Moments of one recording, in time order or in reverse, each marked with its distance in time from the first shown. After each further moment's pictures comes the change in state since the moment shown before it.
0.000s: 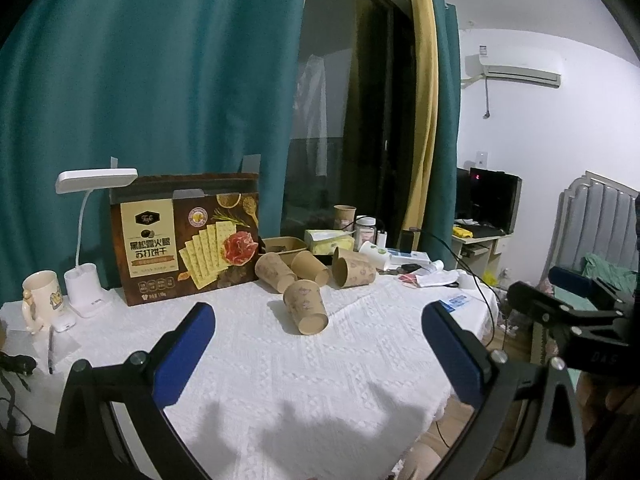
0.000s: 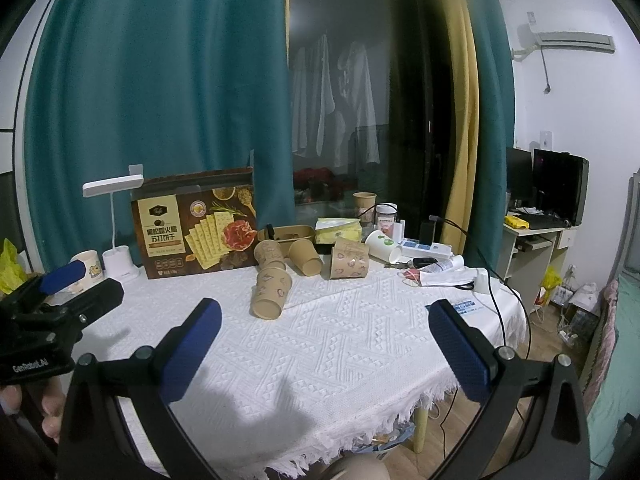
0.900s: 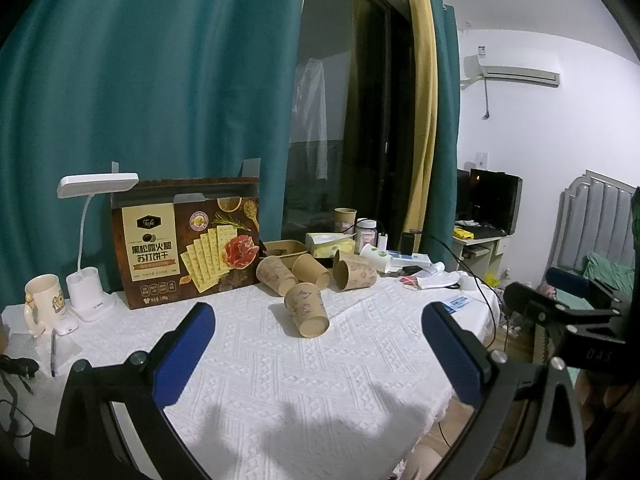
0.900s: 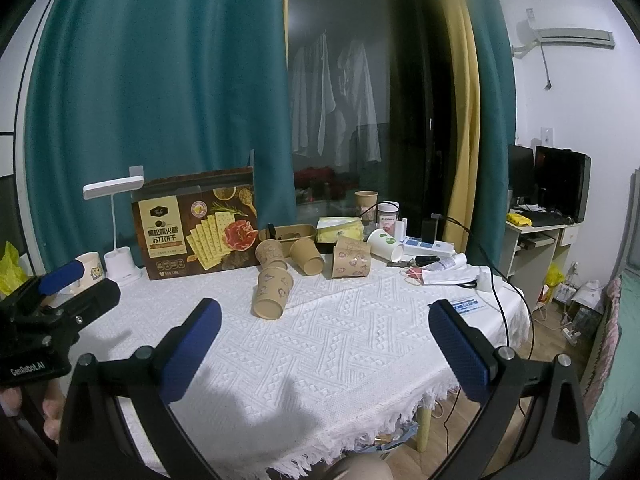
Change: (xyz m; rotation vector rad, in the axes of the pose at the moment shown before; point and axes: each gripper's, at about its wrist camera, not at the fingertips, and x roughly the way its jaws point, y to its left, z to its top) left arm -0.009 0.005 0.005 0.002 -0.011 0.001; right arm 0.002 0.000 -0.003 0.005 0.000 0.002
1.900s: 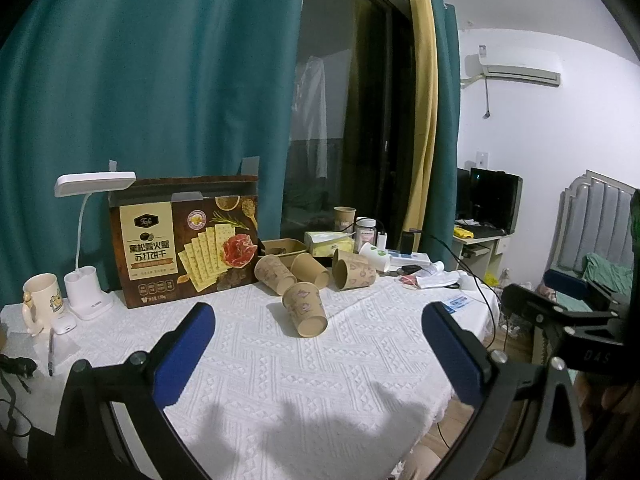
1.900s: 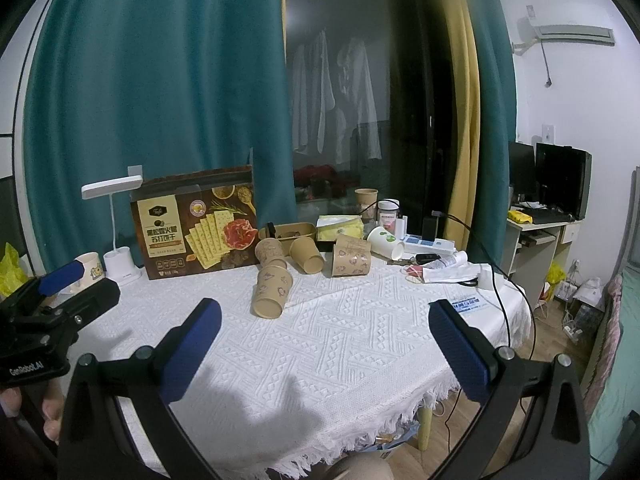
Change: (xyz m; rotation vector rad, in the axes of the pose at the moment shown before) left arm -0.001 -0.003 -0.001 0.004 0.003 0.004; right arm 0.004 0.001 0.002 0.008 0.006 0.001
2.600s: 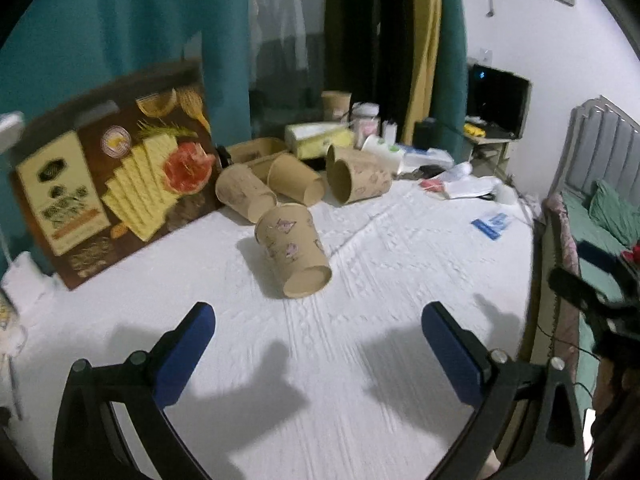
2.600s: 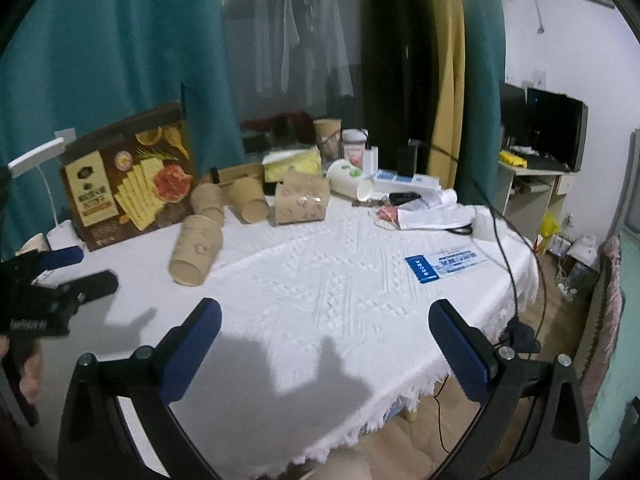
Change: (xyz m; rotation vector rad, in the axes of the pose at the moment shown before) left arm 0.199 -0.009 -0.013 0.087 0.428 -0.034; right arm 0.152 -0.082 -0.038 0.073 0.226 -0.056
